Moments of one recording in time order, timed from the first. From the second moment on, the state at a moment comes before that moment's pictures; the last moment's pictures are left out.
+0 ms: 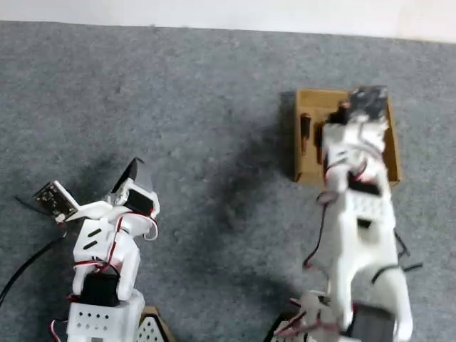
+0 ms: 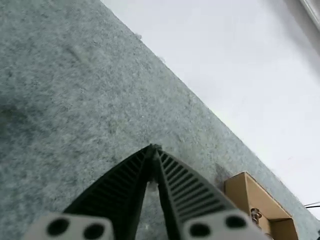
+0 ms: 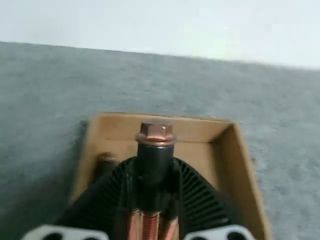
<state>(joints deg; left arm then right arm) -1.0 -103.5 96.0 28.7 51.2 8.6 -19.1 45.1 3.6 11.4</state>
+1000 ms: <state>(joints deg) -1.0 -103.5 96.0 28.8 50.8 18.0 7.8 31.3 3.6 10.6</state>
